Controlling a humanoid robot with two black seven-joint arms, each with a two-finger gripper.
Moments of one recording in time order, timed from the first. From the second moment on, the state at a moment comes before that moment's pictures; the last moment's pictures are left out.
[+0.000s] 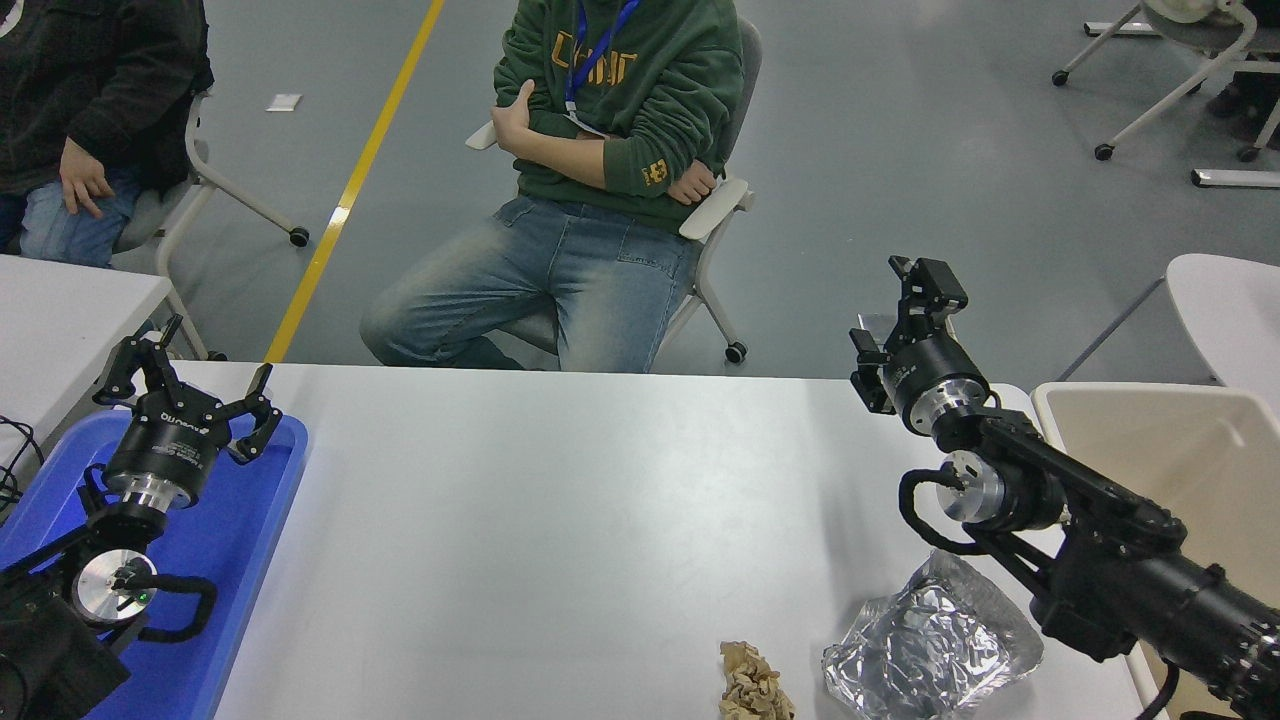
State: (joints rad) left arm -0.55 0.46 -0.57 -0.39 -0.23 -0.70 -0.60; right arm 0.68 -0.23 0.66 0.98 -0.17 -0.31 0.37
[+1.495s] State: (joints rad) left arm -0.55 0.46 -0.57 -0.39 -0.23 -0.70 -0.60; right arm 0.70 -0.34 0.46 0.91 -0.23 -0.27 0.39
